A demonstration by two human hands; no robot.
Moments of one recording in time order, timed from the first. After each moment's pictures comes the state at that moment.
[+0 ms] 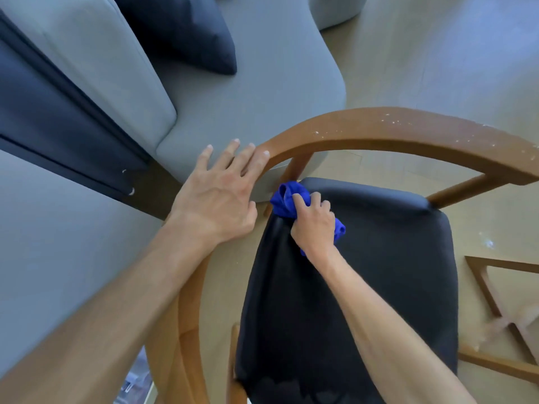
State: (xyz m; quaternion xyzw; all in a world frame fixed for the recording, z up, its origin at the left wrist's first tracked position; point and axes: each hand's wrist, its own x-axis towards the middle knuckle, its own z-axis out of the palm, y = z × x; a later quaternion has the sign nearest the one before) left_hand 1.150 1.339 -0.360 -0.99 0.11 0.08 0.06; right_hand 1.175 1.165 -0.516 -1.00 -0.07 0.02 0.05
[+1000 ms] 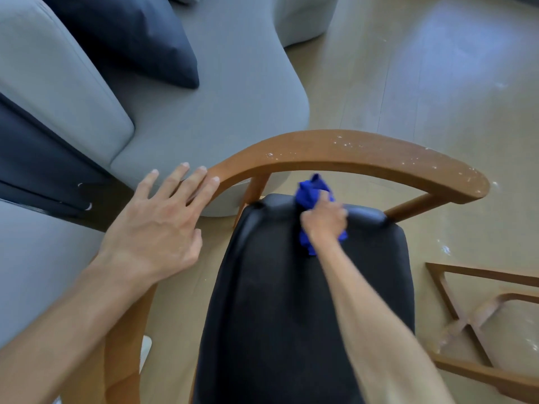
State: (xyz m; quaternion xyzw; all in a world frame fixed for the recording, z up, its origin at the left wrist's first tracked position) left_hand 1.147 1.341 -0.358 -0.98 0.14 0.06 0.10; right_hand 1.242 1.099 -0.505 -0.96 0.20 0.12 0.13
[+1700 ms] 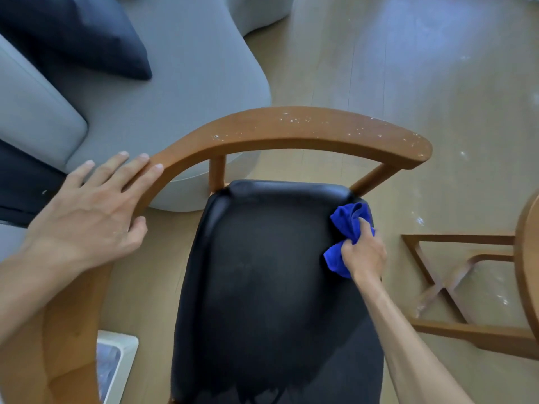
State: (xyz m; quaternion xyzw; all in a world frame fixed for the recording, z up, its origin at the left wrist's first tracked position) left_hand 1.155 1.350 -0.374 -0.98 0.14 0.06 0.09; right_hand 1.145 0.935 -0.518 -0.95 0.25 0.03 0.19
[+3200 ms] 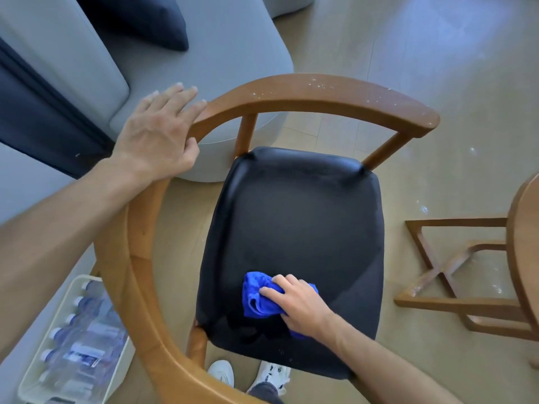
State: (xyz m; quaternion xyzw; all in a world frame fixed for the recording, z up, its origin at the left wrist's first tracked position) left_hand 1.135 1.330 -0.338 -0.99 0.11 -0.01 -0.01; right_hand 0.966 1.032 -0.490 -0.88 -0.36 0.29 0.07
